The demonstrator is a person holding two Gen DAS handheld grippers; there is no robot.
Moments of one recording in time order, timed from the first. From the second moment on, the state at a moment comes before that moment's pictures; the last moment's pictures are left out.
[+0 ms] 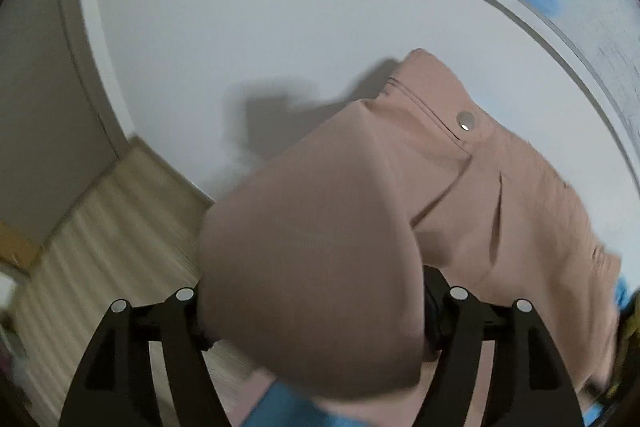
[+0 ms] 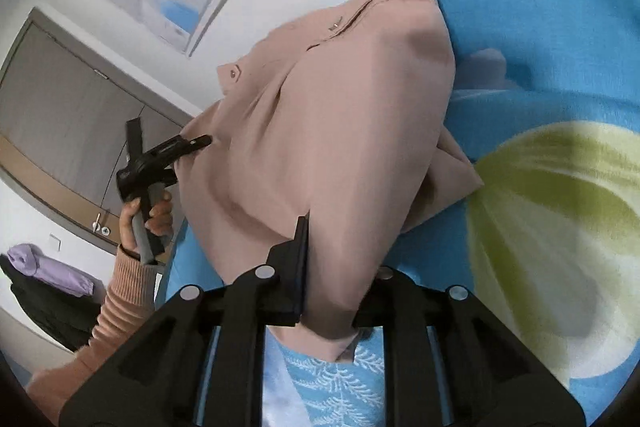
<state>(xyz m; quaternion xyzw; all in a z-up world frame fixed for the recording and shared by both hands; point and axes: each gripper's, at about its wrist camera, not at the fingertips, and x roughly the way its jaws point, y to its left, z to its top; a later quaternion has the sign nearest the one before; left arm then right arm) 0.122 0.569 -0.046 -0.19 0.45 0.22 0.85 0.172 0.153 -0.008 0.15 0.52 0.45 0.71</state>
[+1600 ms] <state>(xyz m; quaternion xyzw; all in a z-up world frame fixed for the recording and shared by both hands) 0.077 0.360 -0.033 -0.05 0.41 0.10 0.91 0.135 0.251 0.046 -0.02 0.40 0.46 0.80</state>
